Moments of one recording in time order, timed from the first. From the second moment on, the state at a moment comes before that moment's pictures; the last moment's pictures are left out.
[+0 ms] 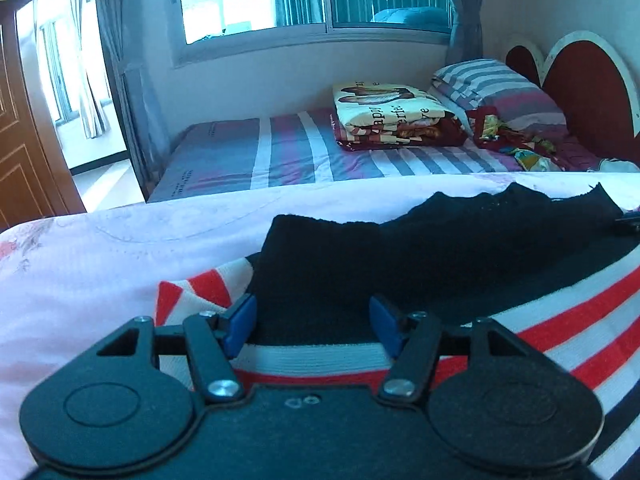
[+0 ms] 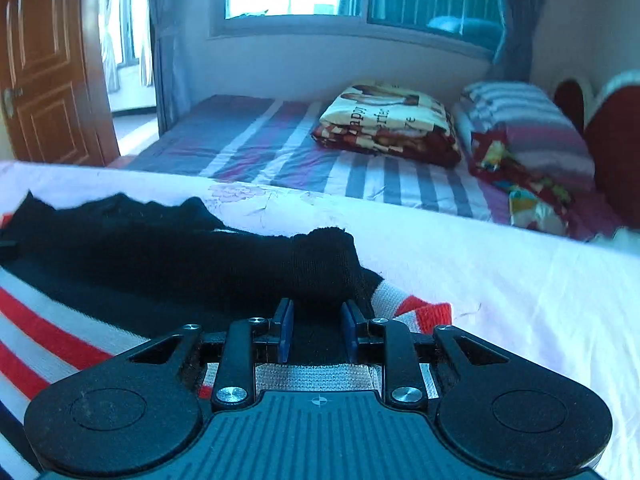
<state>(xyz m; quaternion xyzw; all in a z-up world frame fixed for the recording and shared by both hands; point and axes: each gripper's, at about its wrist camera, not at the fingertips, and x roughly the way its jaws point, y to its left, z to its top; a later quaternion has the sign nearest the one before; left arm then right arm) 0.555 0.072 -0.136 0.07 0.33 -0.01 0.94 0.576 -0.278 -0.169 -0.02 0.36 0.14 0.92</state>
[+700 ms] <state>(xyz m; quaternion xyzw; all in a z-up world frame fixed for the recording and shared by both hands) 0.489 0.008 -0.136 0.04 0.31 -0.07 0.95 0.491 -0.184 -0.154 -0.05 0.35 0.23 0.91</state>
